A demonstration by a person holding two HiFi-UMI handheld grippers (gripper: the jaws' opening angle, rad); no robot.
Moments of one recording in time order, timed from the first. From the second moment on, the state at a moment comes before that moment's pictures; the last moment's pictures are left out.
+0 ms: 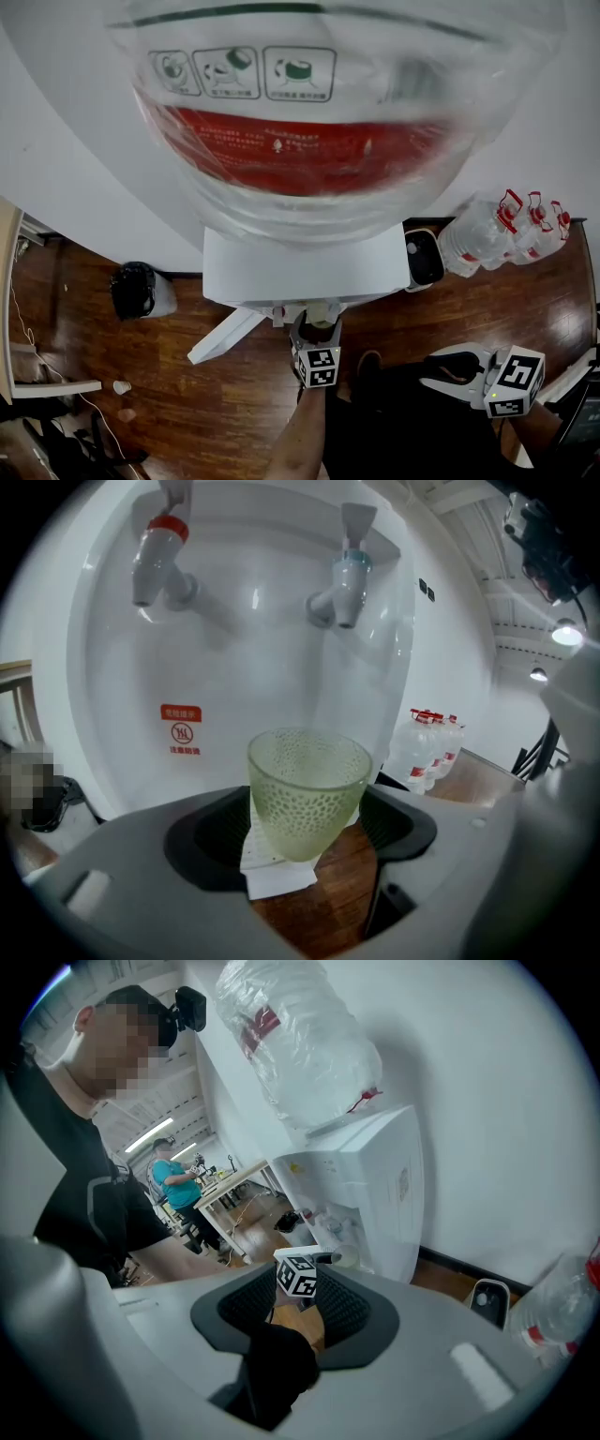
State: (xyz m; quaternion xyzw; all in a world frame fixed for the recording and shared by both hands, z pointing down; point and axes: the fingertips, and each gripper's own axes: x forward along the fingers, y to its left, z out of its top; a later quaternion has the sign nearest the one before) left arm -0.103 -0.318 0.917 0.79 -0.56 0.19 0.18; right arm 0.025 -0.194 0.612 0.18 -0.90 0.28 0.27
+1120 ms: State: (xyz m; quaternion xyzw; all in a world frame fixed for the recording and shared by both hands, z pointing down) left arm -0.142 -0.150 0.496 0.86 -0.49 0.02 0.12; right arm 0.008 -0.154 0.389 0.28 -0.93 0.23 0.08
